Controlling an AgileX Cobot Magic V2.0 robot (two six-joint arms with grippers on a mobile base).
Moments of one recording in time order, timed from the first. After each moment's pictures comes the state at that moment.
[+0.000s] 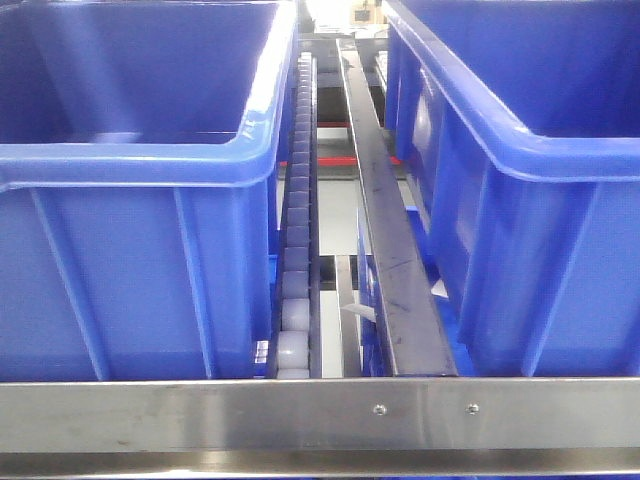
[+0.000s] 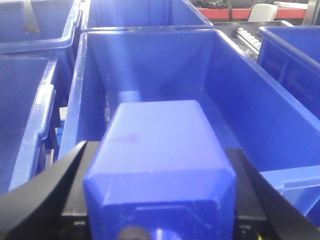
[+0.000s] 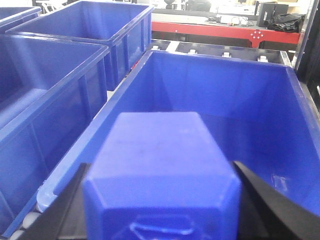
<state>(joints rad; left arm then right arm) -0.31 0.03 -0.55 0.18 0.73 -0.19 0.32 0.10 -0.57 -0.14 0.60 0.13</state>
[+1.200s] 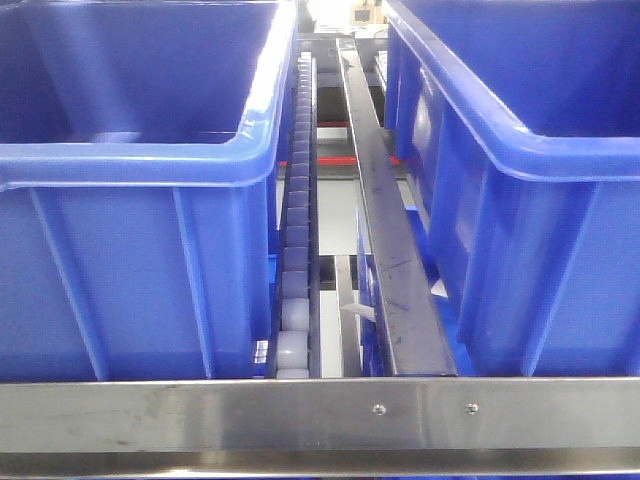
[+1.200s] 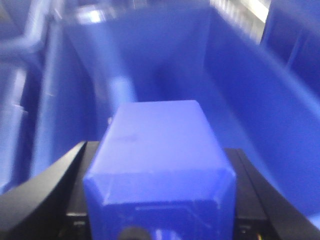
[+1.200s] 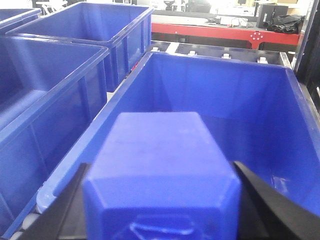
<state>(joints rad) -0.31 0.65 -0.77 0.18 0.57 -0.13 0.32 0.10 -0.57 -0.14 0.60 0.13</state>
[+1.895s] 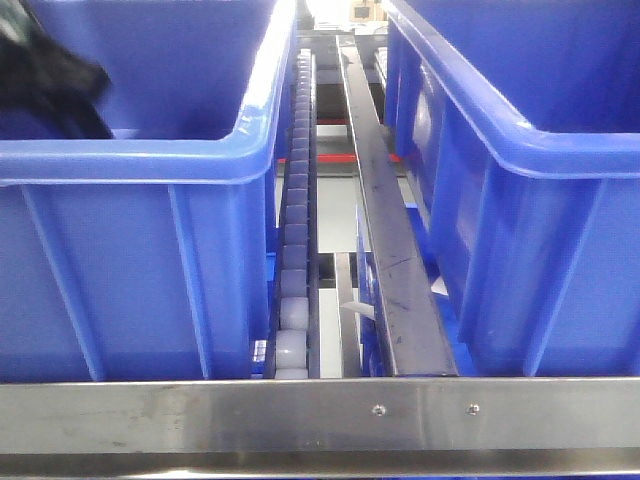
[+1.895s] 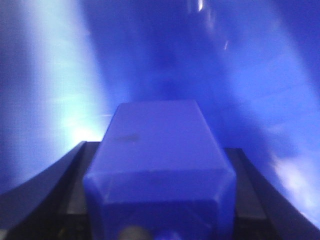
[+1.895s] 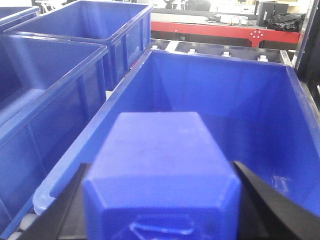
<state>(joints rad) -0.31 1.59 -1.08 0.18 0.45 -0.13 0.32 0.10 -0.57 -0.14 0.60 0.13</state>
